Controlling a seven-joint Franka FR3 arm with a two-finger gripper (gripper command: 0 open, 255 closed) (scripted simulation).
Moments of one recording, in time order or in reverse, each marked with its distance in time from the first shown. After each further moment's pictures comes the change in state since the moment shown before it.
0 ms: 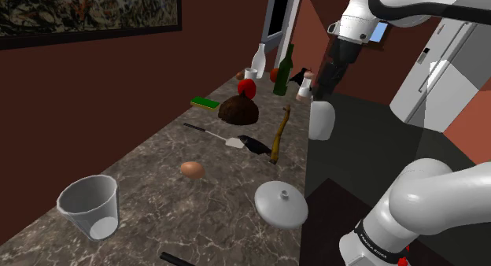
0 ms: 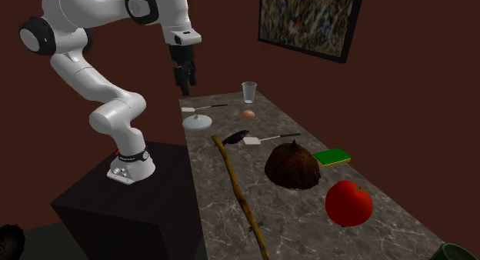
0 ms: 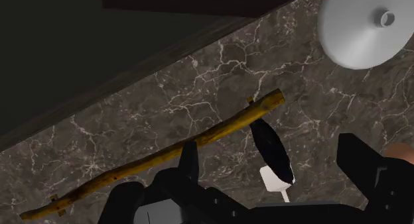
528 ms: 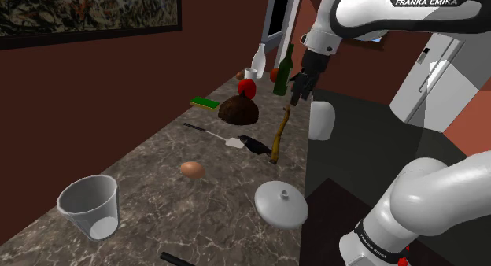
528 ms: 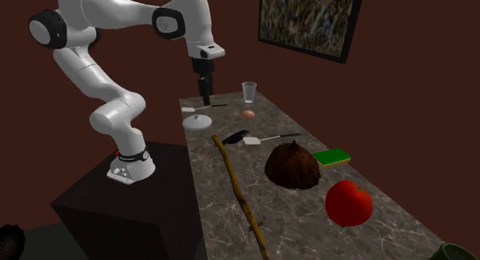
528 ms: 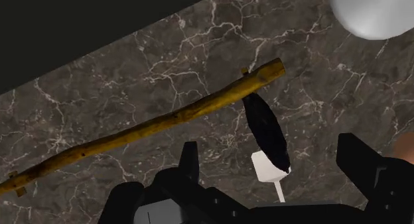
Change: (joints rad) arm 0.033 0.167 0.040 0.000 0.015 0.171 -0.003
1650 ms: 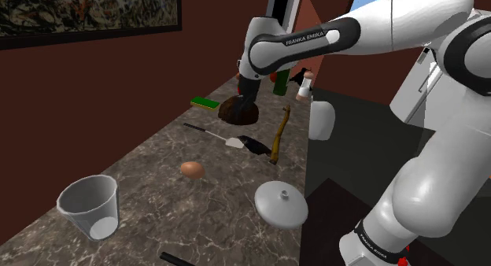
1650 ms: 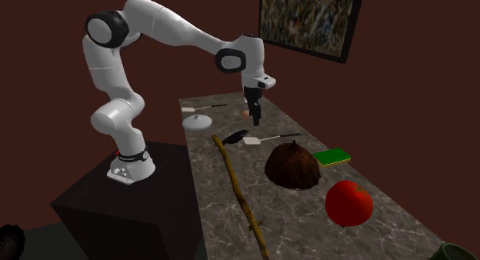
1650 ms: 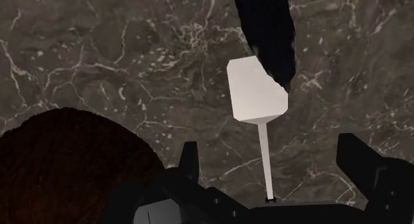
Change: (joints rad) arm 0.069 0.578 0.096 0.255 -0.035 0.338 0.003
